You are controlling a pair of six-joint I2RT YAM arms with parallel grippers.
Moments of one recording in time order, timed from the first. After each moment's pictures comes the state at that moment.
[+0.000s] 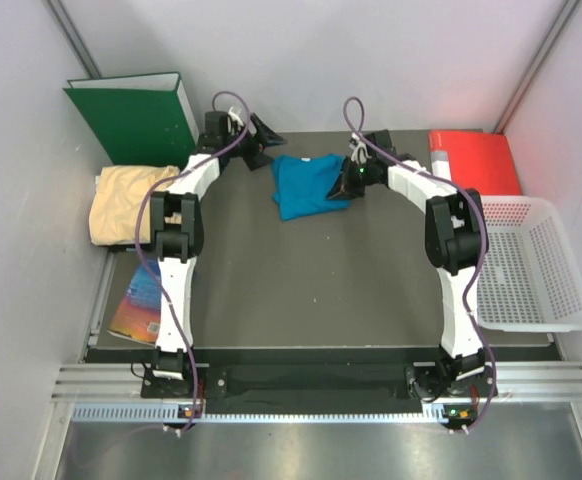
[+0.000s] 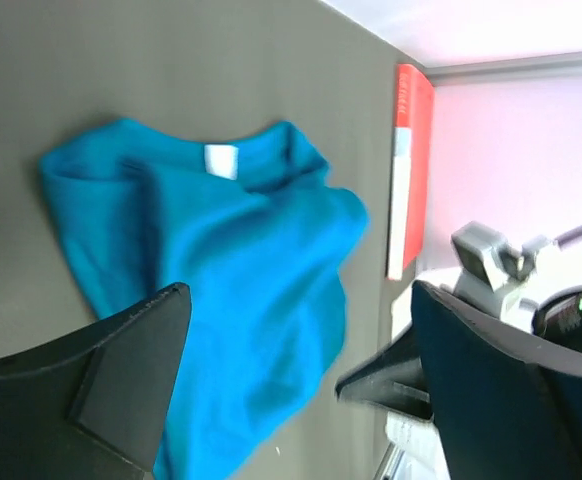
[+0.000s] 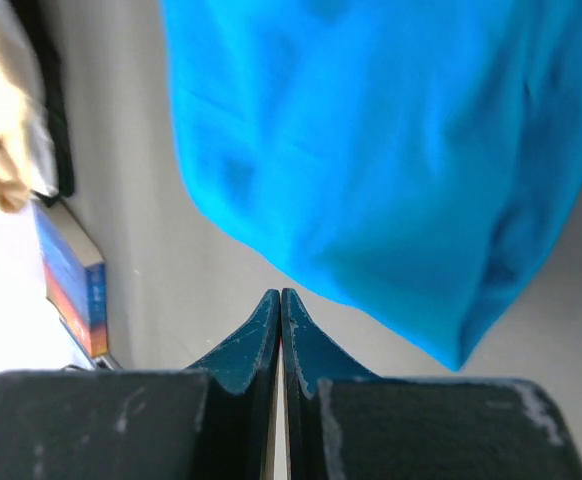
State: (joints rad) left arm -0.11 2.52 2.16 -0.11 0.71 -0.91; right arm 0.31 2.22 1.75 -0.43 -0.59 0.52
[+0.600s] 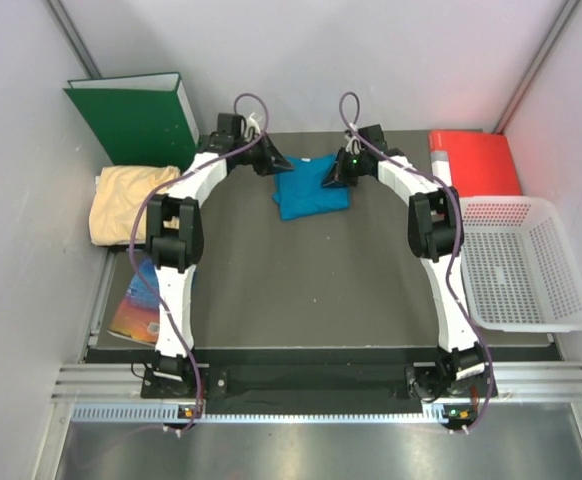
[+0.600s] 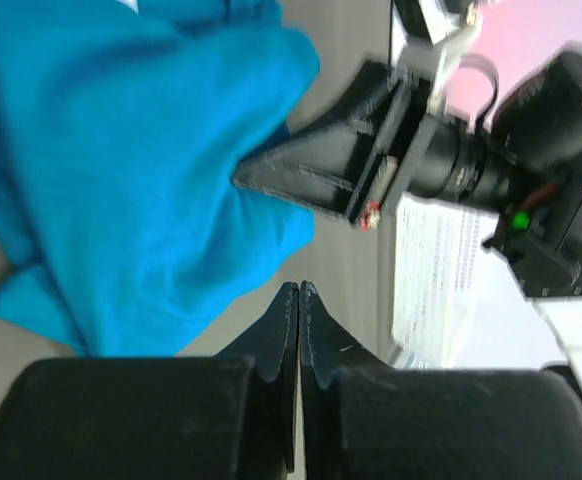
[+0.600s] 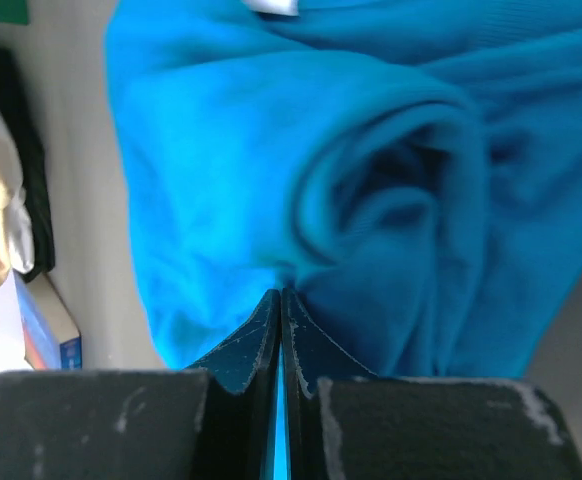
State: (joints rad) left arm -0.18 2.28 1.97 -0.31 0.77 -0.73; right arm 0.29 2.52 2.14 -0.42 -0.58 0.52
